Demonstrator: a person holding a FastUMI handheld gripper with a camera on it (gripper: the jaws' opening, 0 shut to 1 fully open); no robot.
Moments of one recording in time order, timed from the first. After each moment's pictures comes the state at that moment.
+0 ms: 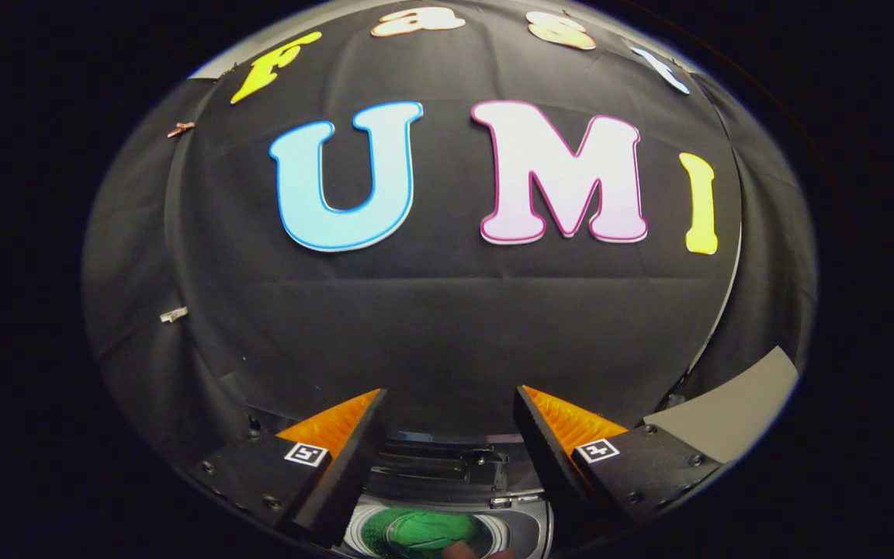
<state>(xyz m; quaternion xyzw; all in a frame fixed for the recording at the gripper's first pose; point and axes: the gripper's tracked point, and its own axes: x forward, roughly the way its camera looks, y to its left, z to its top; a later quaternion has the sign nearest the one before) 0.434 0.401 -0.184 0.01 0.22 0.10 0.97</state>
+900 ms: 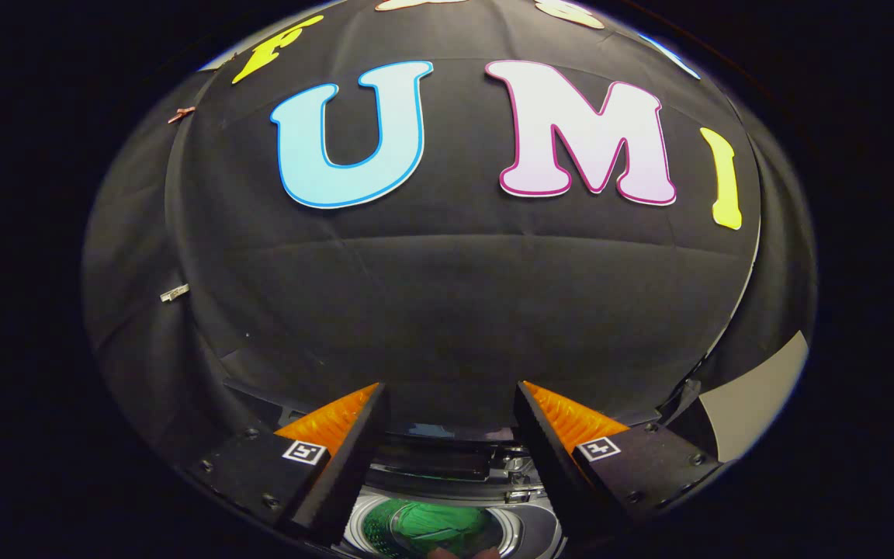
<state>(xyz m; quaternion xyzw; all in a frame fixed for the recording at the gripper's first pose) 0.434 0.420 -0.226 0.01 0.26 0.14 0.96</state>
